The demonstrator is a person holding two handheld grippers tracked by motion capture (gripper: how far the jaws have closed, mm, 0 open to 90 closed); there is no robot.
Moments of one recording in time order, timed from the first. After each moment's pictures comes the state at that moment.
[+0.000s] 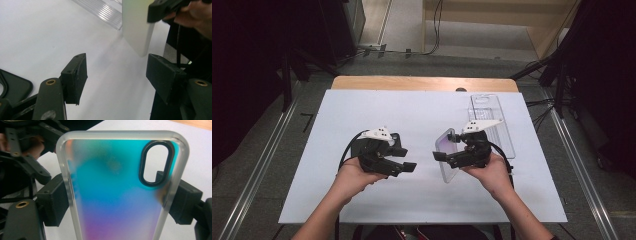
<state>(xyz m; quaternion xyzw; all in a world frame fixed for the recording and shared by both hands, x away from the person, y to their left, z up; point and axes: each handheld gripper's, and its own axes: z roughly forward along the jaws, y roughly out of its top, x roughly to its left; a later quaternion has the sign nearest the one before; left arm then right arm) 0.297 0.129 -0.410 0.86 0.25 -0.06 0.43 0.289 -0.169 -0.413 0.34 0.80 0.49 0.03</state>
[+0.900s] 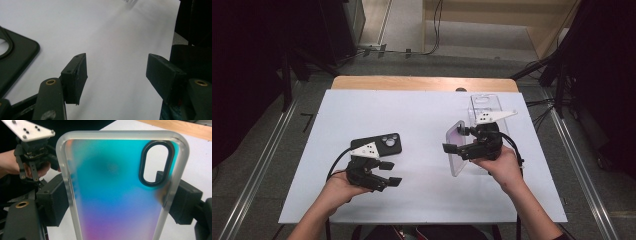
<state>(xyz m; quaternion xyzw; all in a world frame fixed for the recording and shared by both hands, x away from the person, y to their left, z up) 0.282 0.167 -0.450 0.87 0.25 -0.05 0.41 0.299 -0.195 -0.397 0.34 0.79 0.51 0.02</state>
